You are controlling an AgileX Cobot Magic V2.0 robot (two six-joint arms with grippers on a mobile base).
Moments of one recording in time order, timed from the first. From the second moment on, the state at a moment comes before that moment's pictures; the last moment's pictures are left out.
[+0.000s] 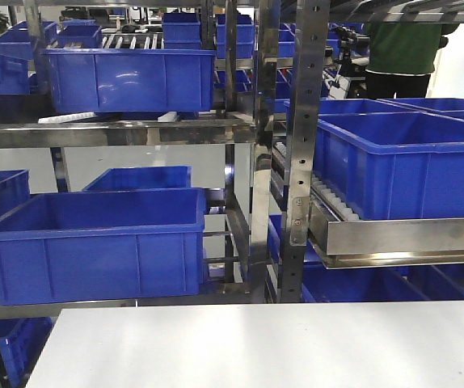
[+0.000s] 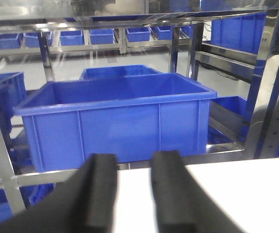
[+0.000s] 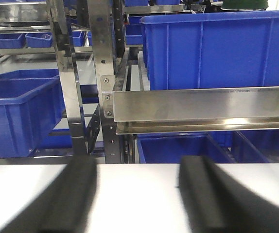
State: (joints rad) left arm -0.03 0.99 -0.46 0.19 -0.29 -0.22; right arm 0.02 0.82 -0.45 -0.09 -0.14 0.10
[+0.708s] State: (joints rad) left arm -0.03 1.00 -0.46 0.19 -0.34 -0.22; right arm 0.02 1.59 -0.08 -0.17 -1.04 0.15
